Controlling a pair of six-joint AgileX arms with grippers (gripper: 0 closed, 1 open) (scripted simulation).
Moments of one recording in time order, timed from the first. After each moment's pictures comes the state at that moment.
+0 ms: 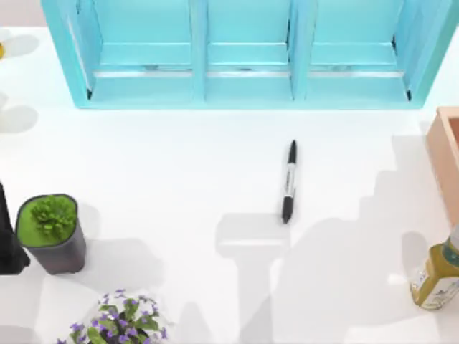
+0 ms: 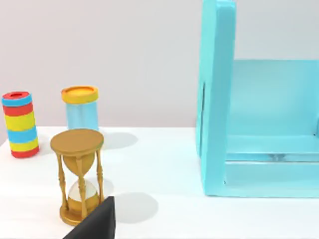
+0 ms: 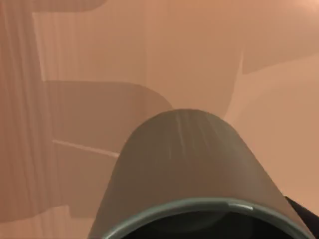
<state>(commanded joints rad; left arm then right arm) 0.00 0.00 0.00 0.00 0.00 0.00 -0.28 1.87 1.35 -1.03 0.00 -0.26</state>
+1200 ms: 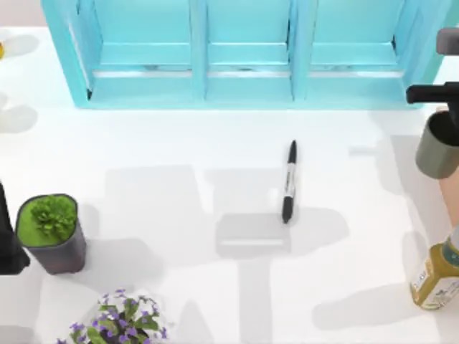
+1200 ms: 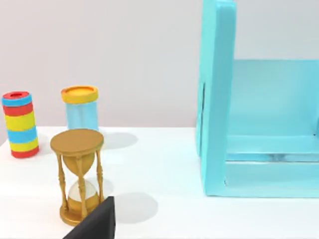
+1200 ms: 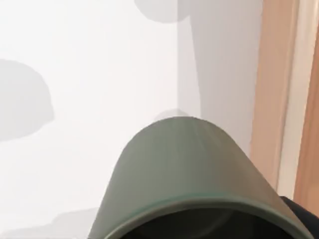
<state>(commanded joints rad) 0.00 0.00 0.00 0.00 0.00 0.00 0.19 1.85 1.64 -1.35 0.02 0.21</state>
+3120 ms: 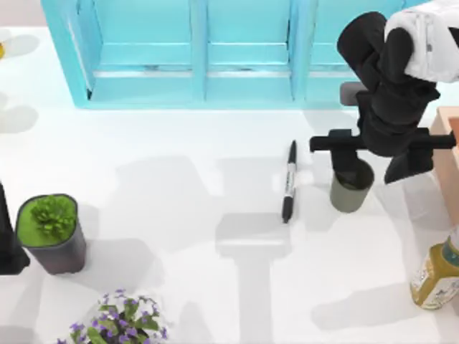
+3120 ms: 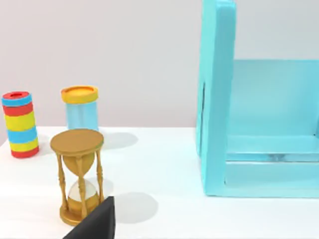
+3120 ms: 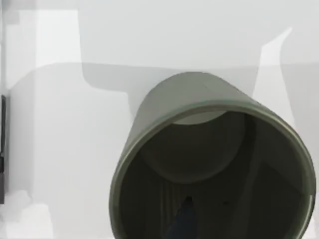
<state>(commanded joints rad) 0.00 0.00 0.00 0.00 0.00 0.00 0.40 2.04 1.51 -0.99 0.05 0.41</state>
